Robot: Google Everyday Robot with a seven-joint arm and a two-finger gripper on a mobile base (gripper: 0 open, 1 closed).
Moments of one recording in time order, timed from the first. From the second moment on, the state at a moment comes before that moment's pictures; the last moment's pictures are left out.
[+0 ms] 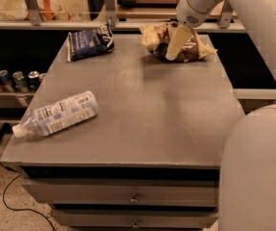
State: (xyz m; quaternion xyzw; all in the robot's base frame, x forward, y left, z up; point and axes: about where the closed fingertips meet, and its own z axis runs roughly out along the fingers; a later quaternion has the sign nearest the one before) arm 0.761 -0.149 0.926 -0.60 0.74 -0.06 0.30
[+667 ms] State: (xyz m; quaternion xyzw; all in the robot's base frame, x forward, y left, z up) arm 0.781 -0.135 0.894 -0.58 0.75 -0.05 0.30
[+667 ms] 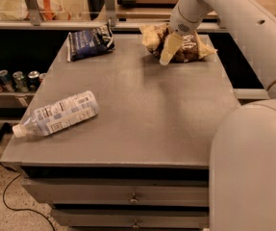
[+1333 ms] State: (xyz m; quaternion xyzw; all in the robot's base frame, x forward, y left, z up) arm 0.786 -0.128 0.885 -0.58 0.76 -0.04 0.30
